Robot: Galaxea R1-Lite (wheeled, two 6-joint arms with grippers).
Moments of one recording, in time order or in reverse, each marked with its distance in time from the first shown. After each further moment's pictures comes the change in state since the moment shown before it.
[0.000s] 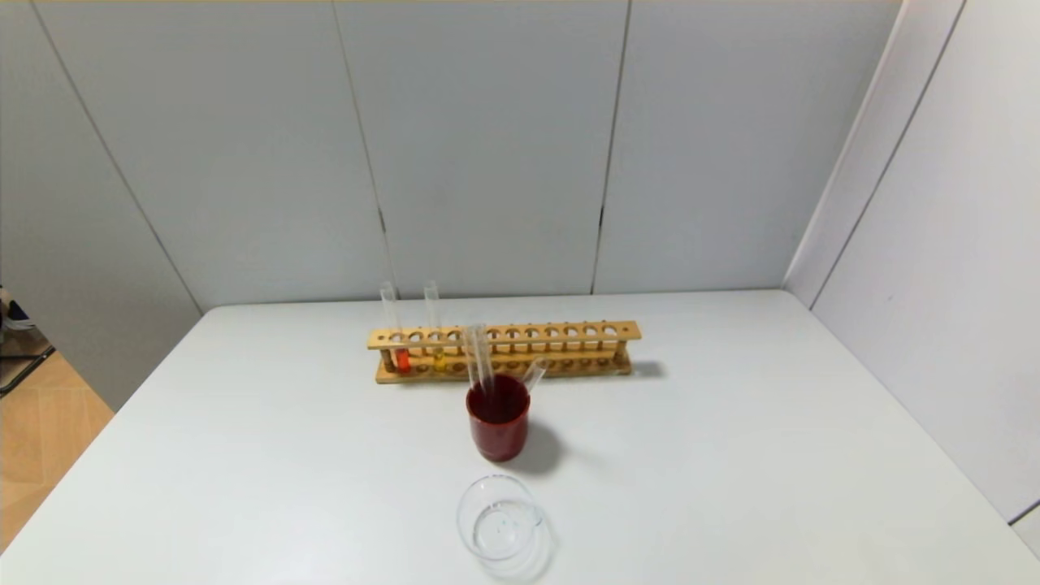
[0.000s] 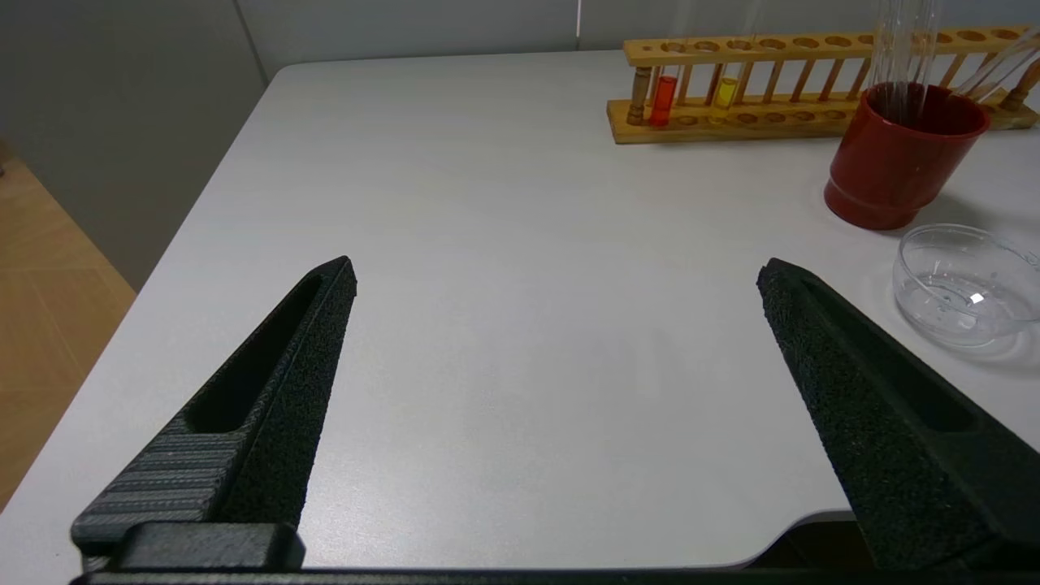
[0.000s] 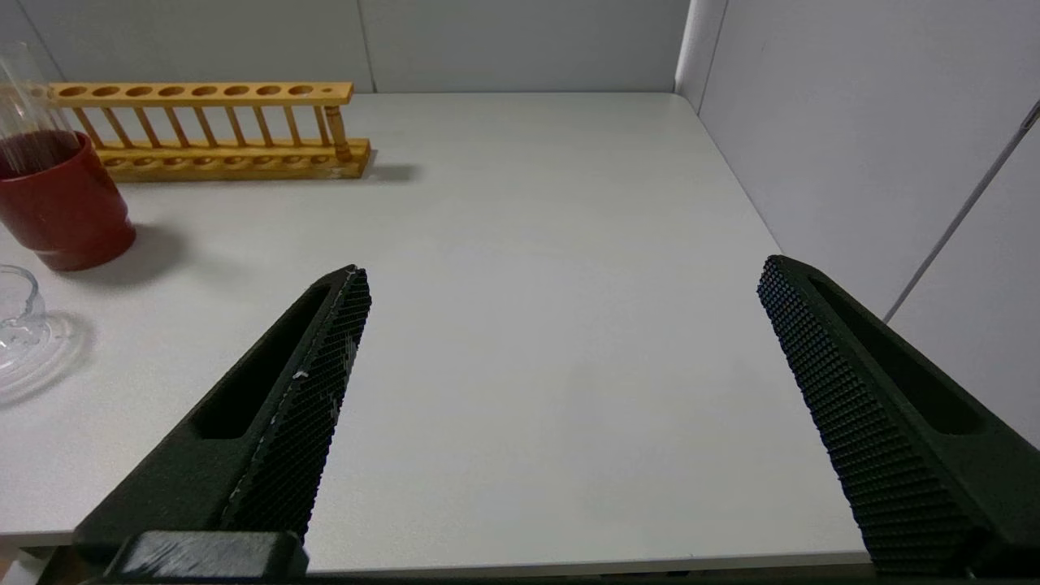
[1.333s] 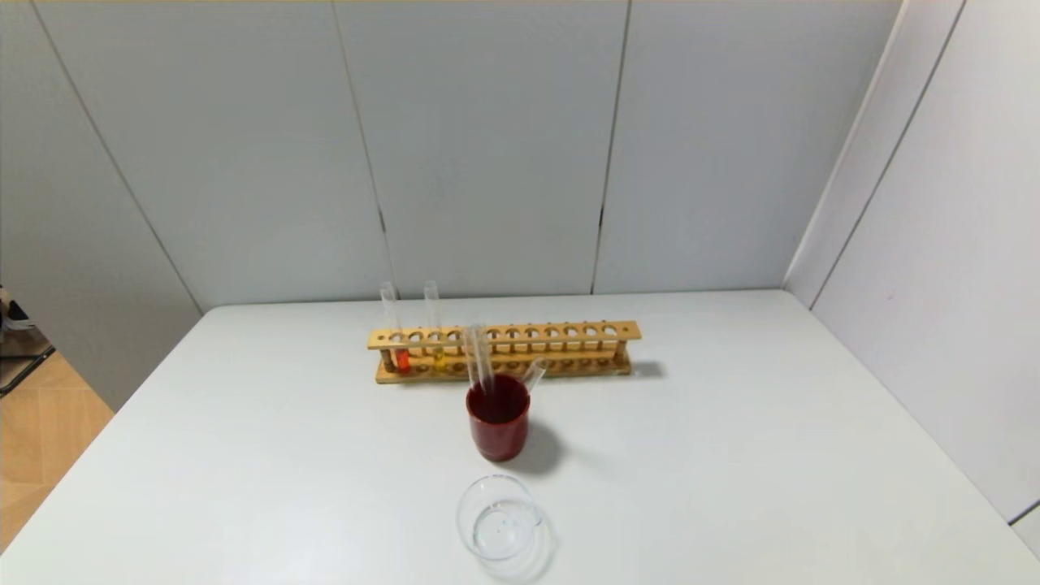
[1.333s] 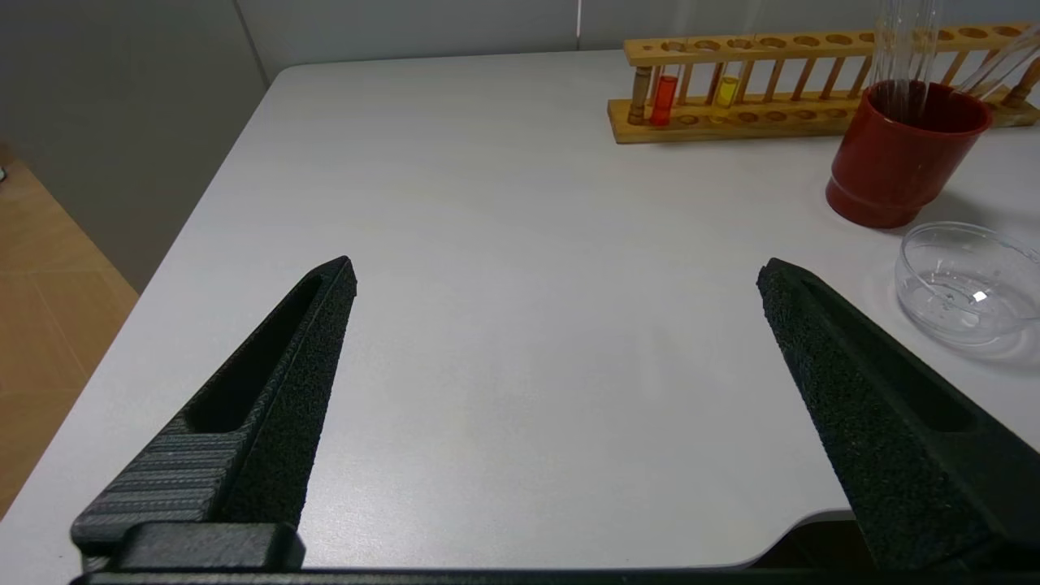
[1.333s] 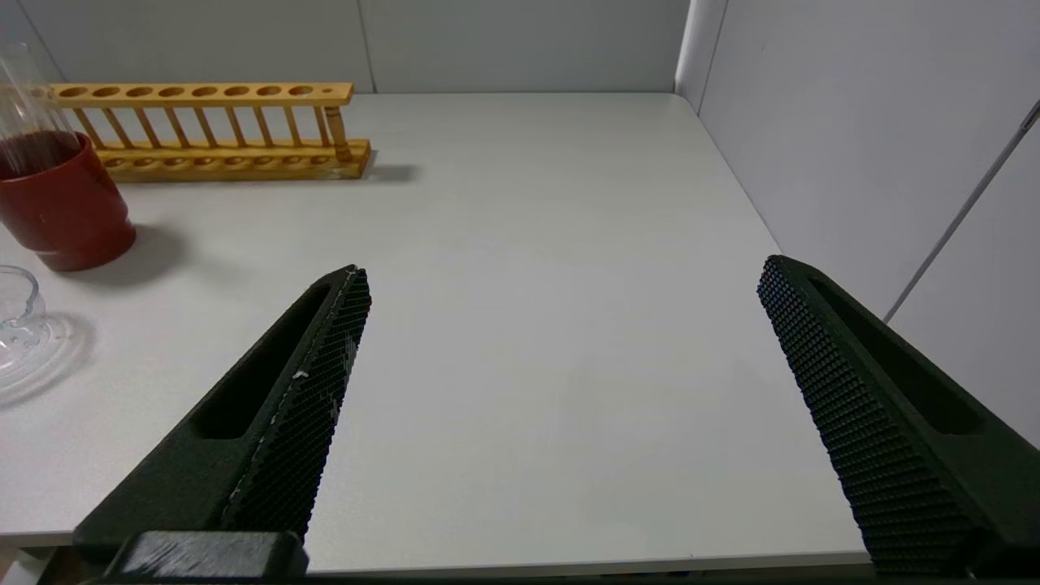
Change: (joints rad) left arm 0.000 0.000 0.003 -0.003 0.000 0.006; right arm 0.000 0.000 0.000 0.000 0.000 0.000
